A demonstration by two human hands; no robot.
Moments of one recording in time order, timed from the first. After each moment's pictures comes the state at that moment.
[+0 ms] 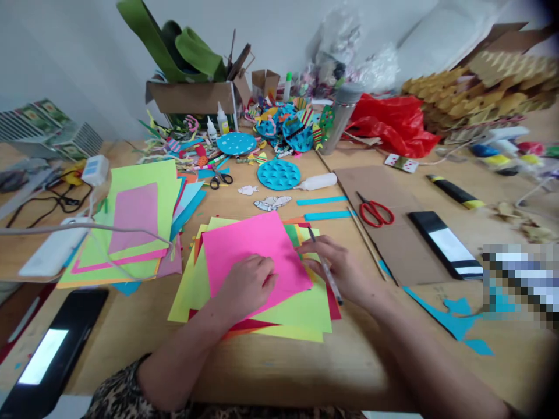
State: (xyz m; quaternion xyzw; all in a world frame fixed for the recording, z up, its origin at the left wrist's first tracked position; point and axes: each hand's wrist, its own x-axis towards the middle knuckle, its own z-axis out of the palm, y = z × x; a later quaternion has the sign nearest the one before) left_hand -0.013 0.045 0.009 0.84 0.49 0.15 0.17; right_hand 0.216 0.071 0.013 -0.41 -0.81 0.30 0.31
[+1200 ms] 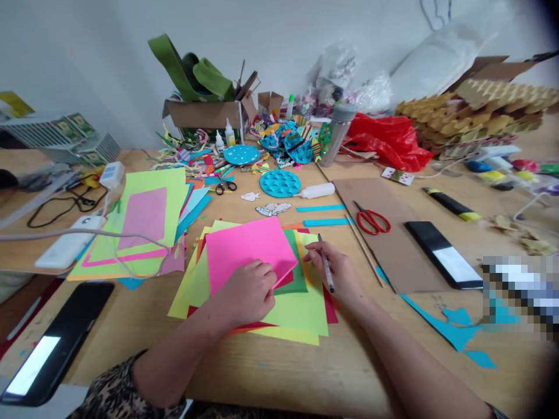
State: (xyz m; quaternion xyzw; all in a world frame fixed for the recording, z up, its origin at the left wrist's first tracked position) left_hand -0.011 0.034 0.023 0.90 0.42 0.05 0.11; right_hand 0.213 0.067 -0.013 -0.53 -0.68 0.34 0.37
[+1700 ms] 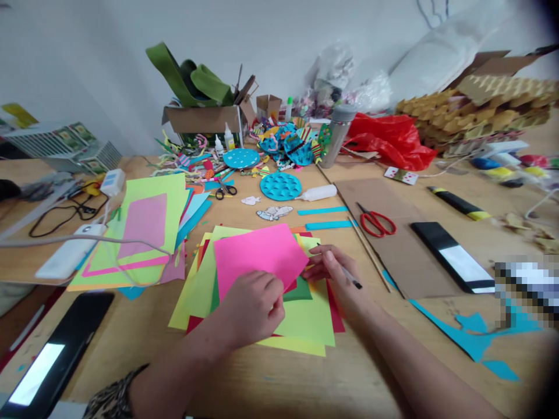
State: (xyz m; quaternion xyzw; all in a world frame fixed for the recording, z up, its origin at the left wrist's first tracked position) left_hand -0.007 0.025 0.026 0.89 0.41 0.18 0.06; right_hand 0.206 0.058 -0.010 -0.47 -0.49 0.56 0.47
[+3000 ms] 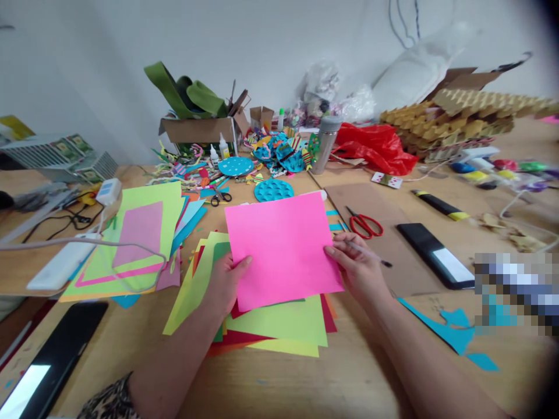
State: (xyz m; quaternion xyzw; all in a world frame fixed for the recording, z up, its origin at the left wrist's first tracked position) left_hand -0.014 0.054 0.012 0.33 0.51 0.54 0.59; right_hand 0.234 0.081 0.004 -0.45 -0.34 0.55 0.61
